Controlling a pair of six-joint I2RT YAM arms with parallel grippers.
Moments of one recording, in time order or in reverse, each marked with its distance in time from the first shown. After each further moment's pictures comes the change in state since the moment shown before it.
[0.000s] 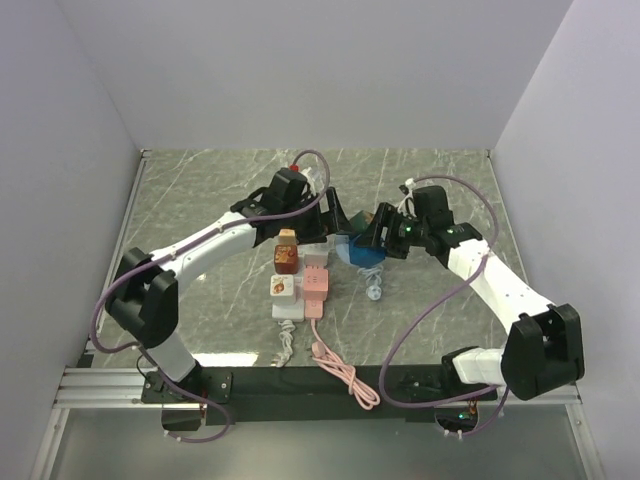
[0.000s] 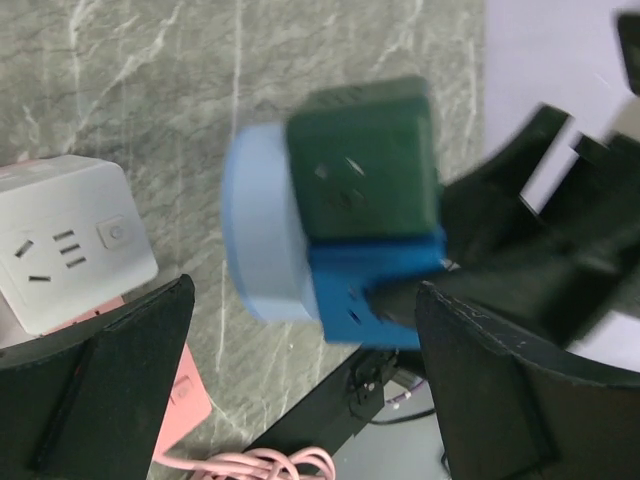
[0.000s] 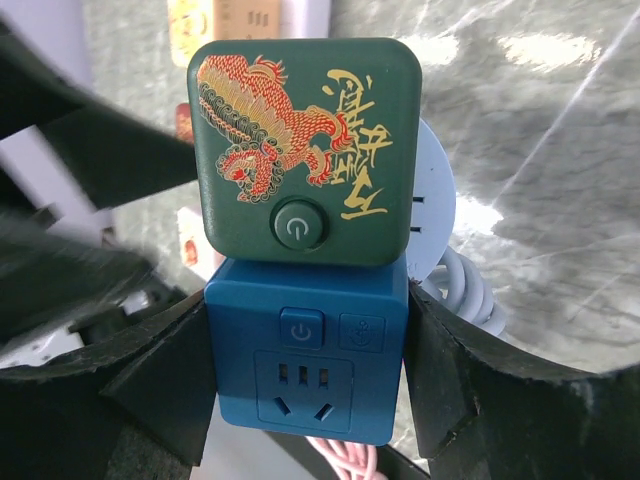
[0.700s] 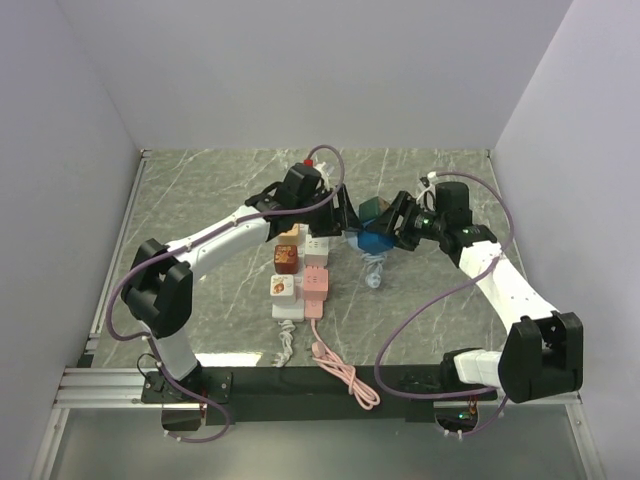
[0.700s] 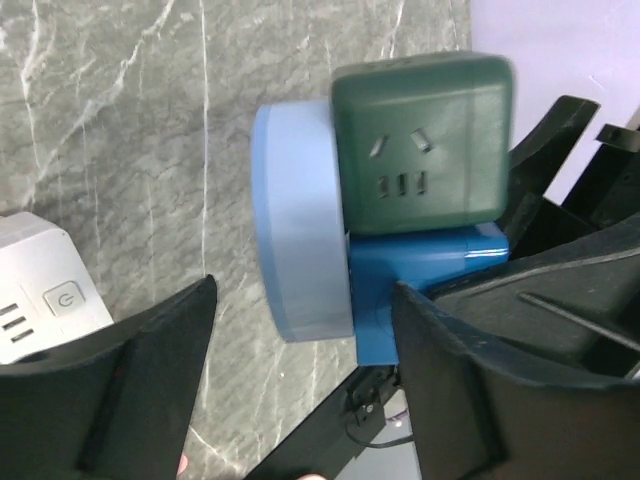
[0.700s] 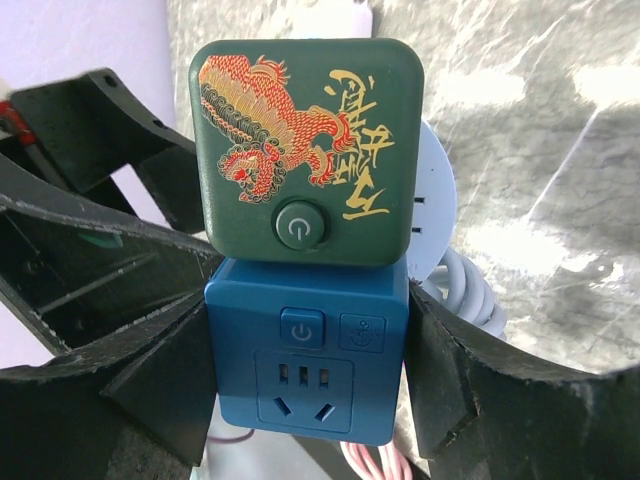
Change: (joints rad) left arm -0.046 0.119 0.109 0.022 -0.017 0.010; right arm -0.138 -0.045 -0.045 0.135 -0.153 0.103
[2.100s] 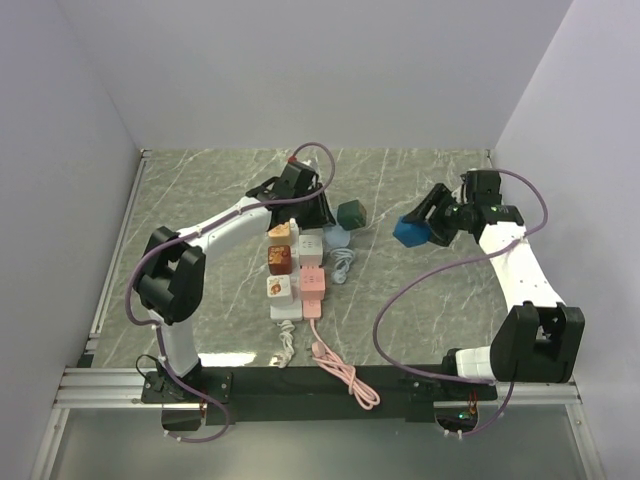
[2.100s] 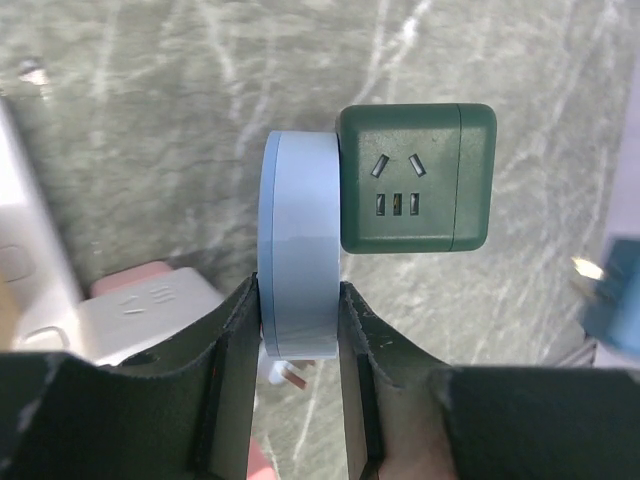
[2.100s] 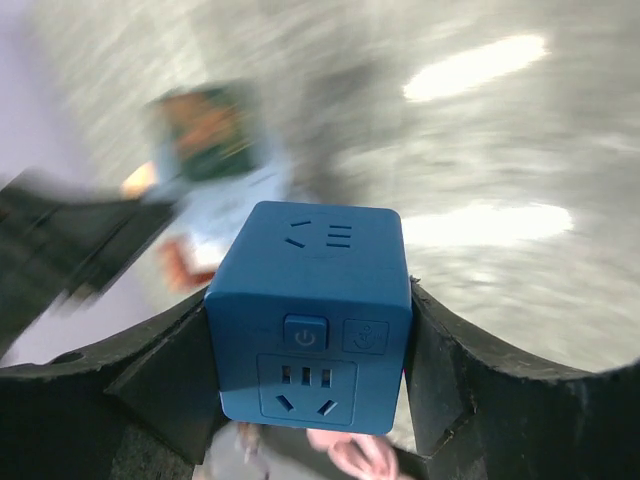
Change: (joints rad) left arm 0.082 0.098 0.045 -0.084 -0.193 0.056; right arm -0.220 0.084 0.188 -0.330 0.088 -0.087
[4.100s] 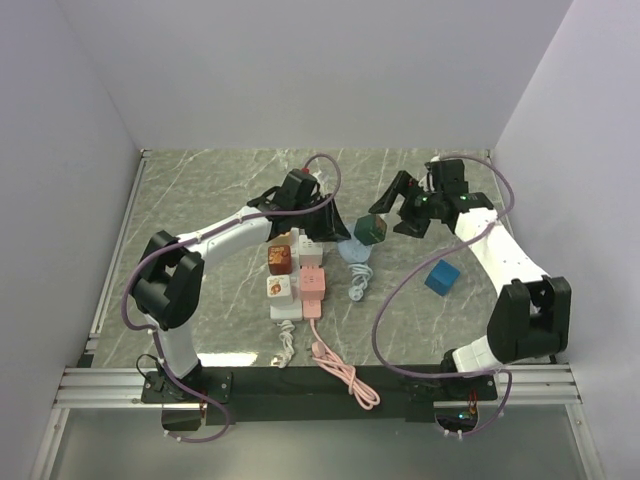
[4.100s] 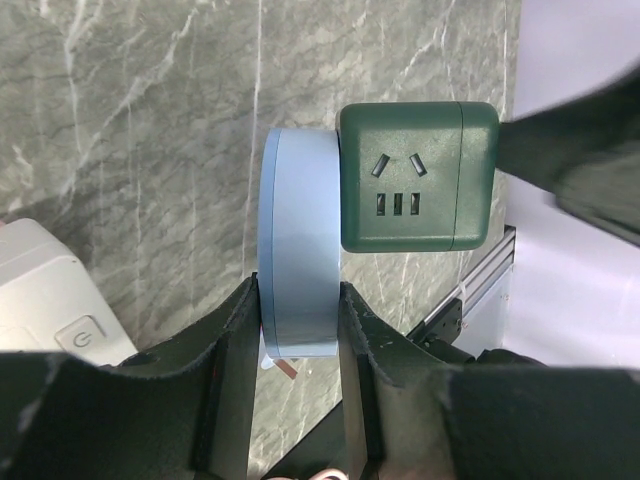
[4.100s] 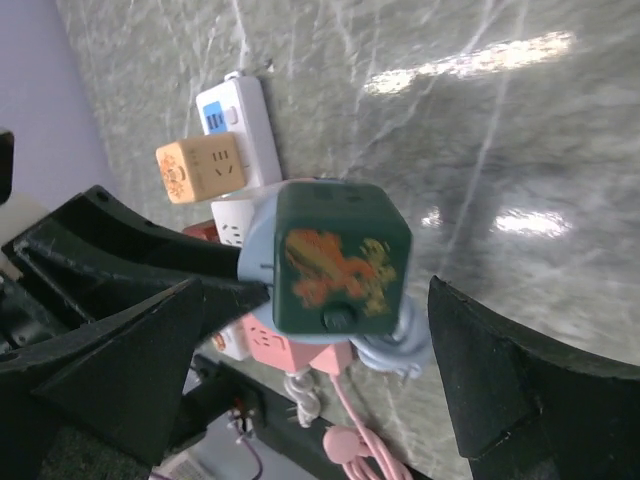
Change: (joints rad) left arm -0.035 -0.042 -0.093 0.115 0.247 -0.050; right arm 0.185 0.118 0.081 0.071 0.079 0.048
